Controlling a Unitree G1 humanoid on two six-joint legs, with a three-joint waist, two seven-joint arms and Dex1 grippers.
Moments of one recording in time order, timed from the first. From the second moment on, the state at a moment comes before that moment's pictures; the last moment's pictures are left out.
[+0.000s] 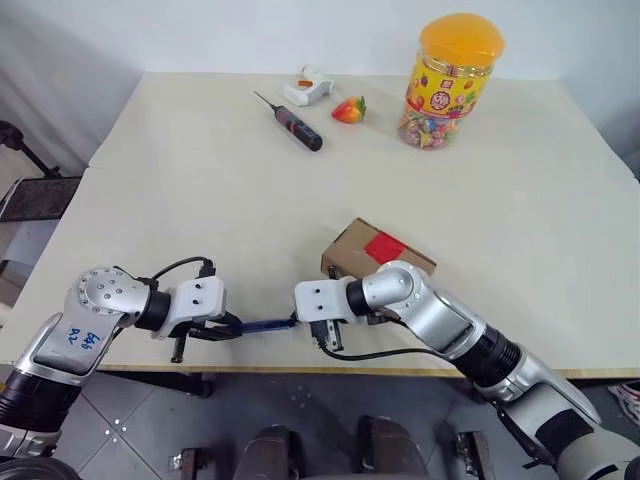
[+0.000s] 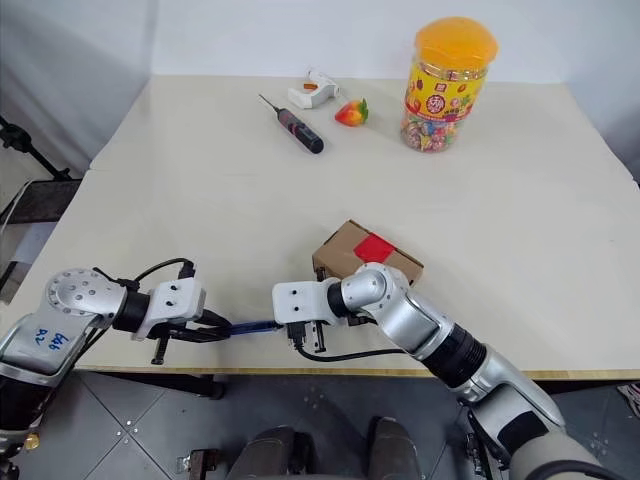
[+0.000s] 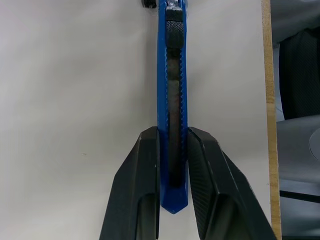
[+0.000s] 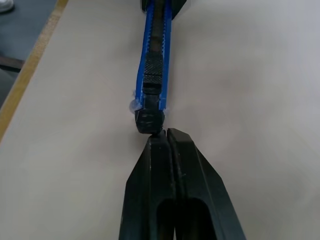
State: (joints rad) left arm -0.28 0.96 -0.11 -0.14 -0.14 0.28 -1.24; right arm -0.73 -0.41 0.67 -0.08 -0.08 0.38 1.01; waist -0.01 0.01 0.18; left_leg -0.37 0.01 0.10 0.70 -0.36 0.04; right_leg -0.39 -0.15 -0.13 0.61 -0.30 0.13
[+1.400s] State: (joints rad) left arm -0.34 0.95 -0.18 -0.15 -0.11 0.34 -1.26; right arm -0.72 -0.31 0.70 -0.03 -0.09 0.34 1.09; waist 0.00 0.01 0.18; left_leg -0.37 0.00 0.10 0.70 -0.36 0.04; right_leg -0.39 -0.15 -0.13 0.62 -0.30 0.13
